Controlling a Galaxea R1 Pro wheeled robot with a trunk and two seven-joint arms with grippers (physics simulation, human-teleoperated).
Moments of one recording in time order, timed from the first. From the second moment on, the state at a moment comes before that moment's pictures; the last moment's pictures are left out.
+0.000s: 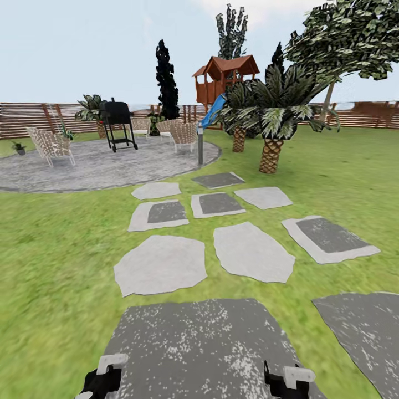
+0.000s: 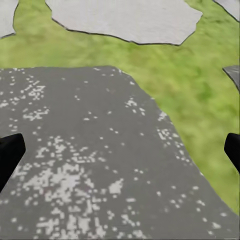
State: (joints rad) left arm -0.43 0.06 0.22 -0.22 -0.15 -0.18 0.04; right arm -0.34 0.00 0.01 -0.19 0.03 -0.65 -0.20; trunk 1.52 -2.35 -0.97
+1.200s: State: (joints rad) left arm -0.43 0.06 0.22 -0.21 -0.14 -0.18 0.04; right arm -0.34 0.00 0.01 -0.19 0.03 -0.65 -0.20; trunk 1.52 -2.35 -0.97
